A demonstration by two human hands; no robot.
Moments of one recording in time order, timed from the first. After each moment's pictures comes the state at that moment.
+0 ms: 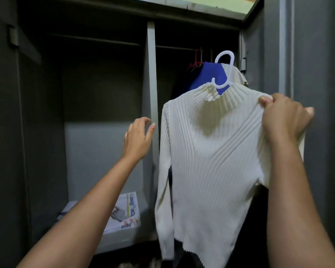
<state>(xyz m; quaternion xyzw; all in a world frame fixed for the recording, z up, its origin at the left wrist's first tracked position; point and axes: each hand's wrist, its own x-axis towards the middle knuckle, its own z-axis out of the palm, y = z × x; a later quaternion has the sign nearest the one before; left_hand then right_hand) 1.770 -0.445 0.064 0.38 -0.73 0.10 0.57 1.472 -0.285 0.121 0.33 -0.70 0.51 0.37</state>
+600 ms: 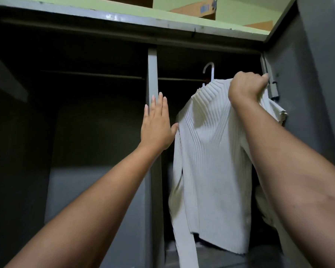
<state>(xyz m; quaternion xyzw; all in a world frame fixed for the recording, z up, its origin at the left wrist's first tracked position) 1.692 -0.573 0.223 0.40 -0.67 0.37 0.49 1.478 -0.510 0.321 0.32 -0.72 0.44 0.44</state>
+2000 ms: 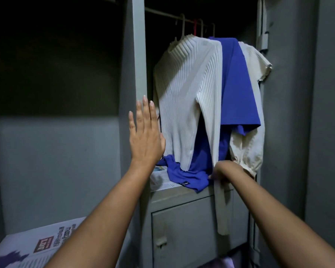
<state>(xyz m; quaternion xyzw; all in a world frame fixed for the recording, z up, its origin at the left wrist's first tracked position) 1.682 -0.613 0.058 0.45 -0.64 0.39 0.48 1.460 -0.566 0.026 0.41 -0.91 0.05 -0.08</state>
